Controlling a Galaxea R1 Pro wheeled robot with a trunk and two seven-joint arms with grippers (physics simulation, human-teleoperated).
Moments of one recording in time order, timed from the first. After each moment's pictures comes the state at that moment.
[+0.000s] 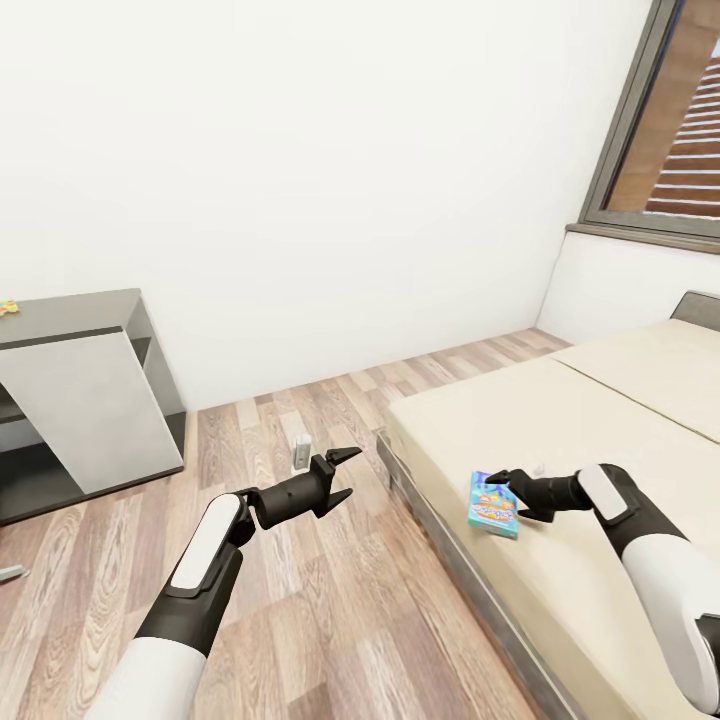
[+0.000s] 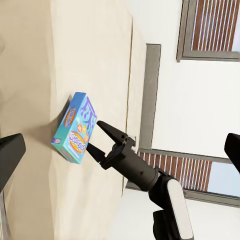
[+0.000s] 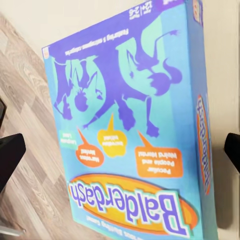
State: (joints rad) left arm -0.57 -0.12 -0.04 -1.18 1.46 0.84 0.21; right arm -0.92 -0.28 -0.12 -0.52 -0.70 0.96 0.08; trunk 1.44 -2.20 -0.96
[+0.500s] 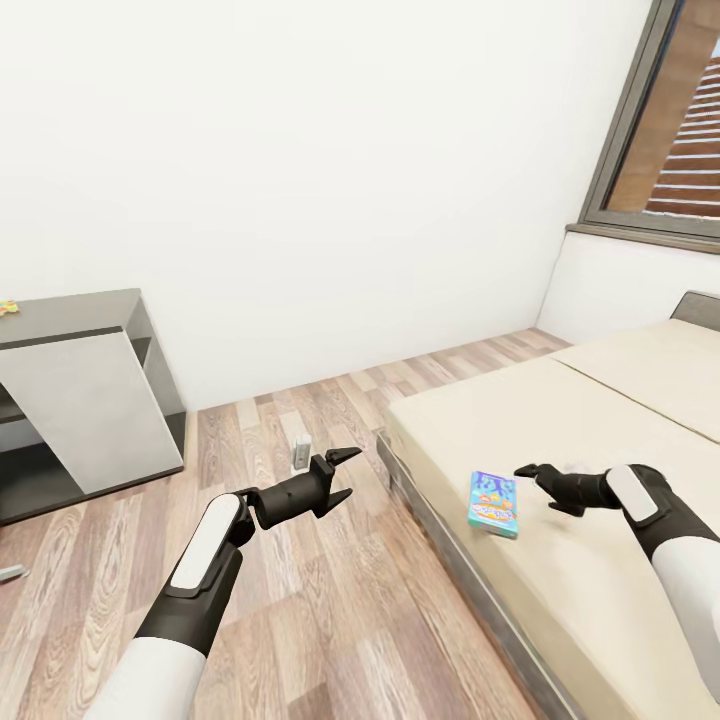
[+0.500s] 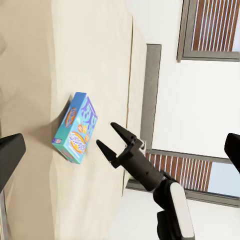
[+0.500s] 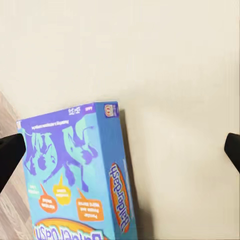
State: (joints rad) left arm -0.57 -0.12 -0.04 -1.18 1.46 0.84 0.21; right arm -0.91 -0.36 -0.12 -0.52 -0.70 0.86 0.08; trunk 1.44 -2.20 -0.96
